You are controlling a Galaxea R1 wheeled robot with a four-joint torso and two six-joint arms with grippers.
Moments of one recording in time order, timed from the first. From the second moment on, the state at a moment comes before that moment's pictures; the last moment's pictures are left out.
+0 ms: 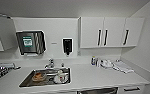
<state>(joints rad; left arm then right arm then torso) 1.45 3.10 -2.83 0.08 -0.12 -0.13 -1.50 3.06 -2.77 0.03 0.08 0.02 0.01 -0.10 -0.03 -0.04</state>
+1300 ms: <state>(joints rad) 1.46 3.07 -2.81 0.09 -0.11 -0.13 -1.51 2.97 -2.66 0.03 0.08 0.02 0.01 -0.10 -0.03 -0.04</state>
